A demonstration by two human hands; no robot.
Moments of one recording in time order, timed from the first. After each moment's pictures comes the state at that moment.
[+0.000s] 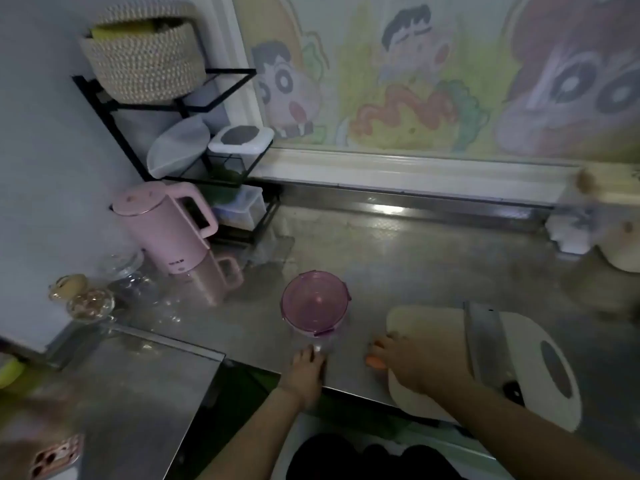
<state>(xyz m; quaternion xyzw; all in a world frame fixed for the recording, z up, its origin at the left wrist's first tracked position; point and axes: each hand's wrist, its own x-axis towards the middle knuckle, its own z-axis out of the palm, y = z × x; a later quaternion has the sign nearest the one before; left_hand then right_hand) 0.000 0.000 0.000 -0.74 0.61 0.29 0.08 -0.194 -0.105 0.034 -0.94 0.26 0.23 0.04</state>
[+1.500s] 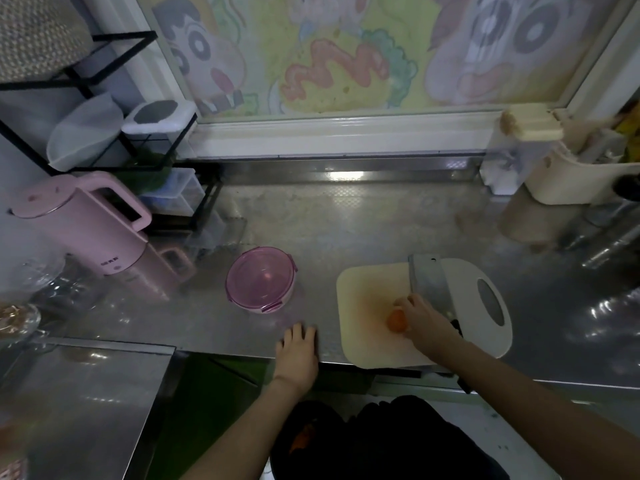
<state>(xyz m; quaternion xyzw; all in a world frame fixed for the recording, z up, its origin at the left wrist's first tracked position) -0.078 -0.008 0.003 -0.76 0.62 0.20 0.06 -0.307 -0.104 0.014 -0.83 0.52 0.05 0.20</state>
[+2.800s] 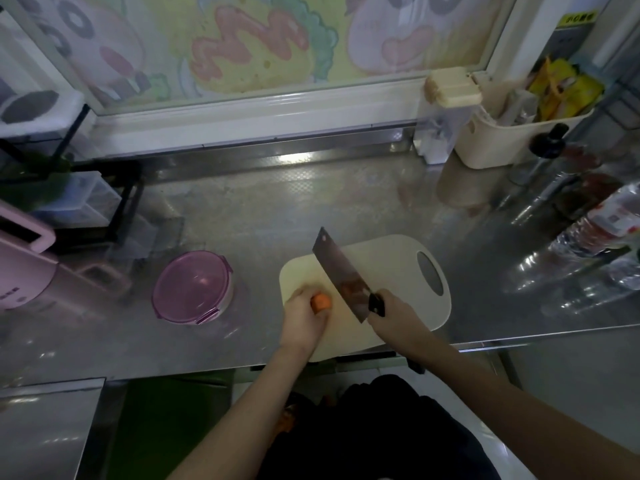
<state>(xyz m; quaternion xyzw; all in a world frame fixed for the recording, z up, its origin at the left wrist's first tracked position) -0.169 -0.075 0.025 -0.73 0.58 0.29 -0.20 -0.337 -0.074 0.067 -0.61 0.63 -0.10 0.47</state>
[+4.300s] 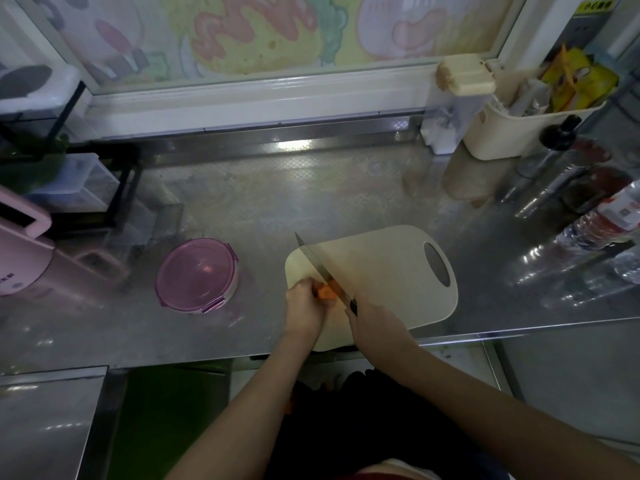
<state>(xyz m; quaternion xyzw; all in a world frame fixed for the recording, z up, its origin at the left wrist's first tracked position) -0.160 -0.078 0.017 -0.75 0.53 0.31 -0.24 -0.290 -0.054 0.064 -0.69 0.61 -0.01 0.38</state>
